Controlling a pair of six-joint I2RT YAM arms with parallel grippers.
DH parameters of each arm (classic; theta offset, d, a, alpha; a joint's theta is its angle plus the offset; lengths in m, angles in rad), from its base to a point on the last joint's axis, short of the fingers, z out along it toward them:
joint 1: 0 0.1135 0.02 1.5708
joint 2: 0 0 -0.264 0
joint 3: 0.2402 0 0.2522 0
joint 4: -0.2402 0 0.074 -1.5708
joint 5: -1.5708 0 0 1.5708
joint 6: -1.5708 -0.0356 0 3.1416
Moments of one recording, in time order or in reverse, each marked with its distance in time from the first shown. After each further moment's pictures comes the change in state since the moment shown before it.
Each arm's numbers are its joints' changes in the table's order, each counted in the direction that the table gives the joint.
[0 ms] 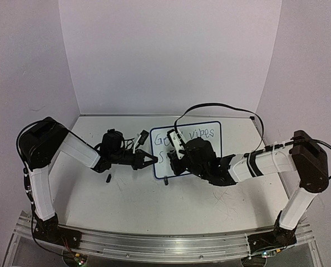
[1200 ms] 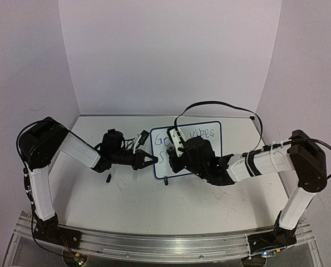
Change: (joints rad) left arm -0.002 0.000 0.004 -0.011 0.001 -0.008; right arm 0.000 -0.018 0.015 0.046 -0.036 0.011
